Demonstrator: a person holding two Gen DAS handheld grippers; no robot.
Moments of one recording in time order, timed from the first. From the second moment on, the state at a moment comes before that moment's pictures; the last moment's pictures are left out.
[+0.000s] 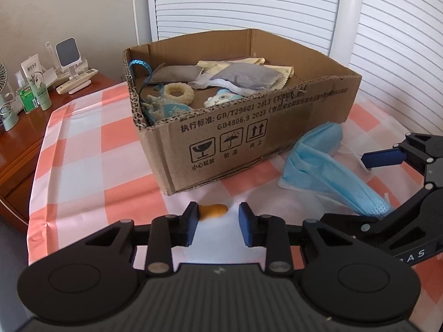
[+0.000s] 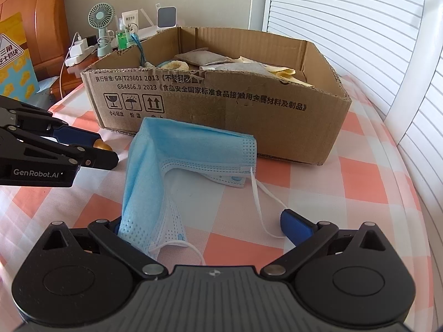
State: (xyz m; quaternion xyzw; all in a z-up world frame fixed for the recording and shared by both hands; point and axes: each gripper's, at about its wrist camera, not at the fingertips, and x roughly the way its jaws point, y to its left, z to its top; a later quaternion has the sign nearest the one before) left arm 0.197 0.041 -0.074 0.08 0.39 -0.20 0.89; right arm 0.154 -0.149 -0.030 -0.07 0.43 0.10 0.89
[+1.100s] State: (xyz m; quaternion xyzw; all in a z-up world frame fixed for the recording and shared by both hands) left arm 0.195 0.041 -0.074 0.08 0.39 -0.19 0.90; right arm 0.134 -0.121 -0.002 -0.10 0.38 0.19 0.90
